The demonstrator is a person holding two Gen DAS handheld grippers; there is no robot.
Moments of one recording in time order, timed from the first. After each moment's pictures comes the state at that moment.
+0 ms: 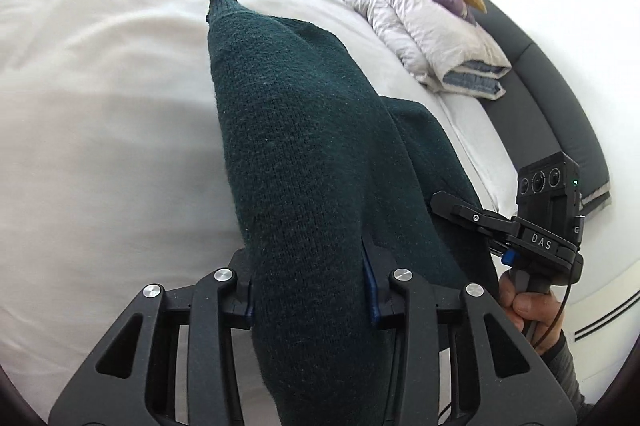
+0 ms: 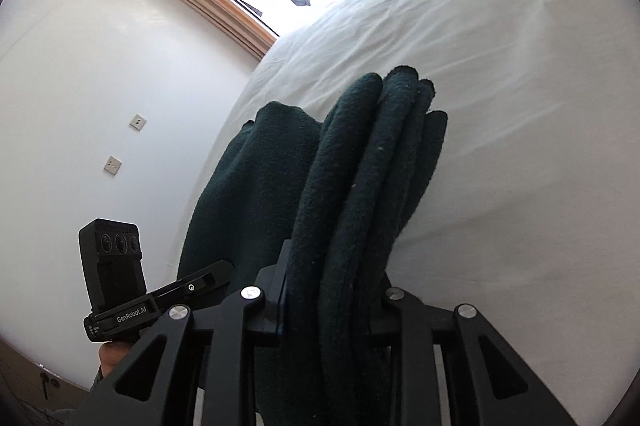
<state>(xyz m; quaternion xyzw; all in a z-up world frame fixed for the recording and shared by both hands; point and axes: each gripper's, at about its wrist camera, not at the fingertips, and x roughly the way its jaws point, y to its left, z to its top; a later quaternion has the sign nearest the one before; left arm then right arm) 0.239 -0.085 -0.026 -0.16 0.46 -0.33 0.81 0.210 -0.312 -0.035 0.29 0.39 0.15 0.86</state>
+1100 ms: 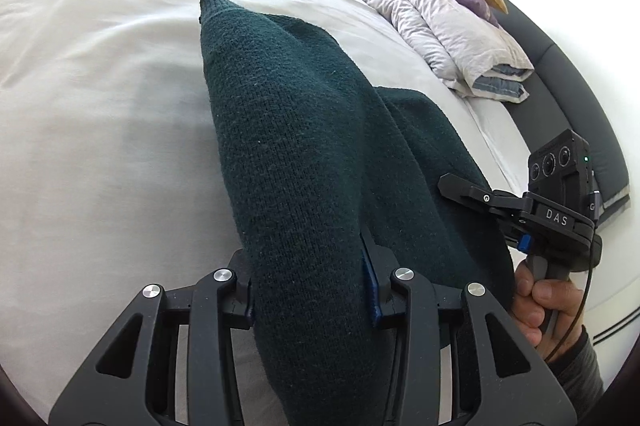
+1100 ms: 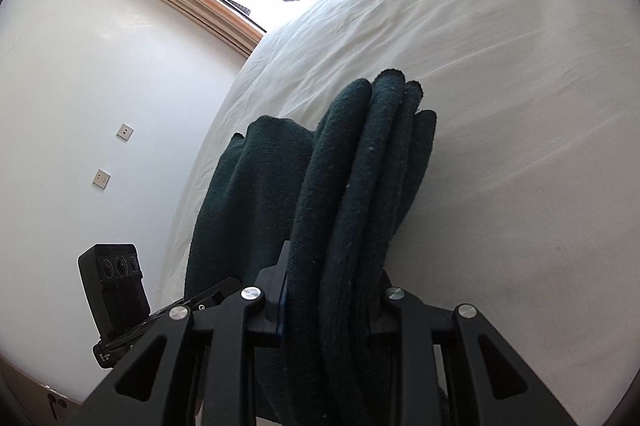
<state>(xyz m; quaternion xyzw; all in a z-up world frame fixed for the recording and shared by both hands) 0.298 -0.064 -0.083 -0.14 0.47 -0.31 0.81 0.262 -0.316 -0.089 0.32 0.42 0.12 0.84</state>
